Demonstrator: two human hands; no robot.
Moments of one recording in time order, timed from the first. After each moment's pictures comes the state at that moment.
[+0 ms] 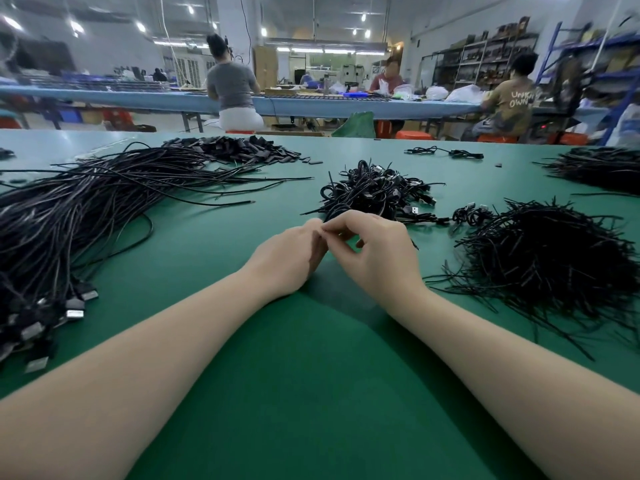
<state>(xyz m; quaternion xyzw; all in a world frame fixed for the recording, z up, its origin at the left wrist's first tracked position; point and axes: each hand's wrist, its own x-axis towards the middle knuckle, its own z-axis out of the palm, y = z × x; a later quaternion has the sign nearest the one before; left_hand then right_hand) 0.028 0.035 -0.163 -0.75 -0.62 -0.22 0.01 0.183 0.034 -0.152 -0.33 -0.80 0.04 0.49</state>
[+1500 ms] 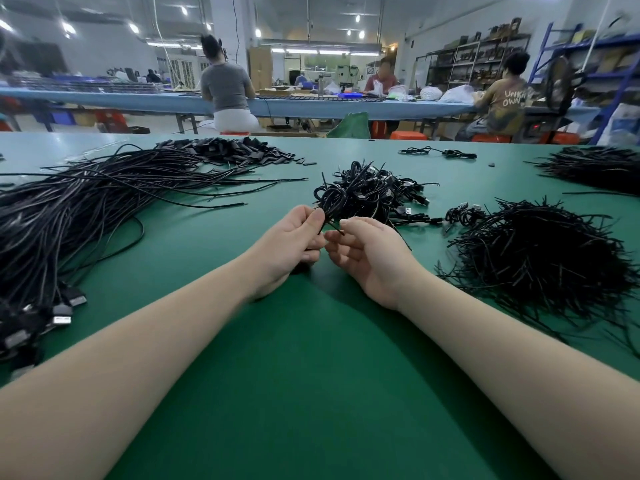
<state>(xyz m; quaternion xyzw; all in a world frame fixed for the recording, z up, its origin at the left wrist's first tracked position) 0.049 0.029 -0.146 -0.54 -0.43 -0.56 -0.46 0.181 0.043 -0.141 -0.32 -0.42 0.70 0.49</state>
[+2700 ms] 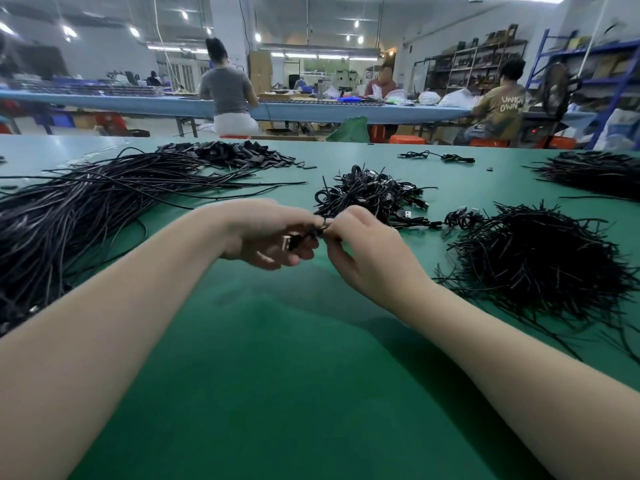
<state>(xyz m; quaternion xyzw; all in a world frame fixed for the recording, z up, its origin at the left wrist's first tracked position) 0.014 0.019 -0.086 -0.54 -0.66 -0.24 -0.46 0.190 0.034 -0.142 -0.24 -0.87 -0.09 0.43</state>
